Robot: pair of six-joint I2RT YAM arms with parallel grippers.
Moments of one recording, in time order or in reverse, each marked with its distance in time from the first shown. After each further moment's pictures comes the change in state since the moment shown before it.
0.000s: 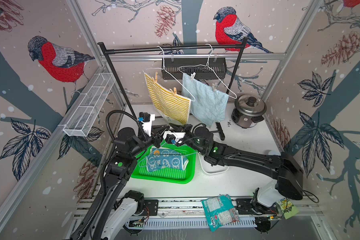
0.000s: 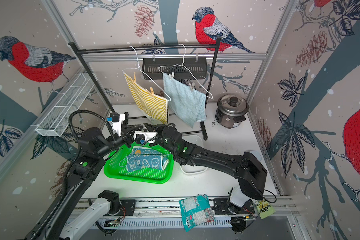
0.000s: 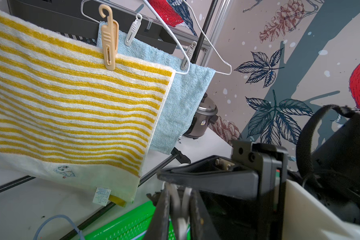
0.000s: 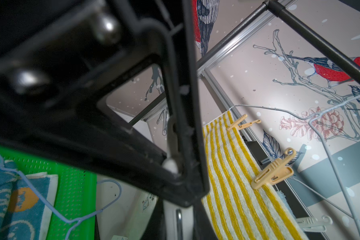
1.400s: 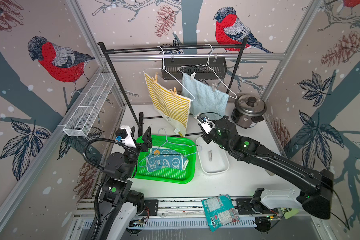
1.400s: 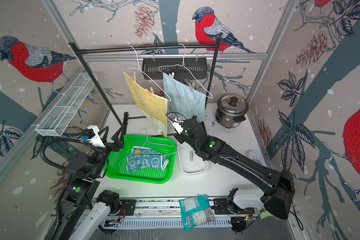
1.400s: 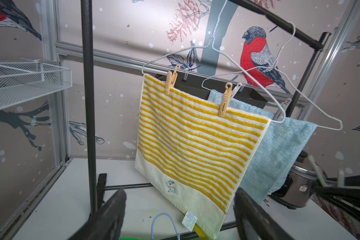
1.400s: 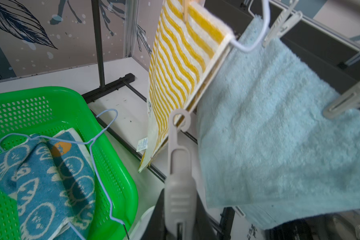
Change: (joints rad) left arm -0.001 -0.358 -0.255 0.087 -0.667 0.060; right arm -0.183 -0.339 -0.037 -0.697 0.149 0.716
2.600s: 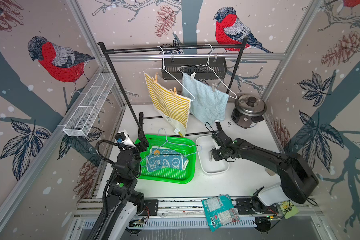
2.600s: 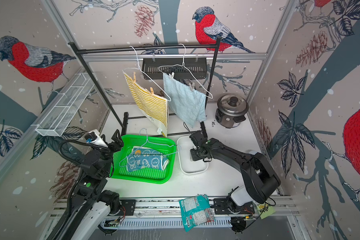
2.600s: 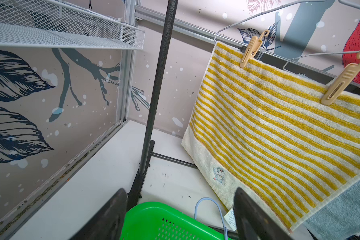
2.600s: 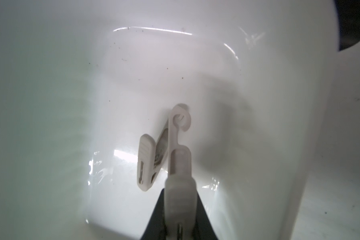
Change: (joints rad) left arm 0.000 0.044 -0.117 0.041 -0.303 -0.105; right arm -0.254 0.250 -0.266 -0.294 -0.267 0.489
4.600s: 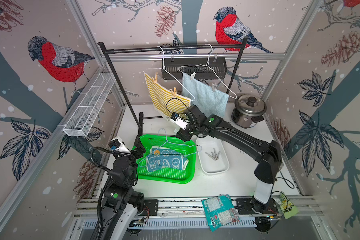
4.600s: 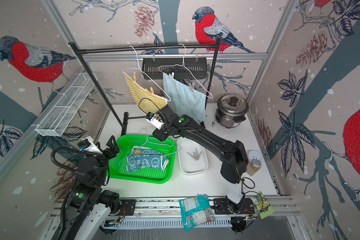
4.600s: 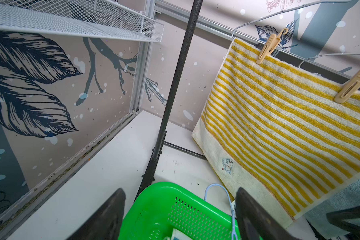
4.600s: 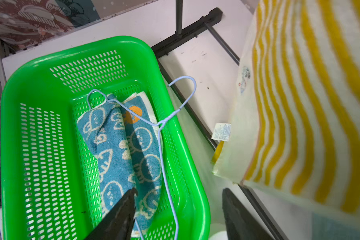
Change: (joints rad) left arm 0.000 -0.166 0.025 -0.245 -0.052 -0.058; right arm 0.247 0.426 0.968 -0.186 -0.190 -0.507
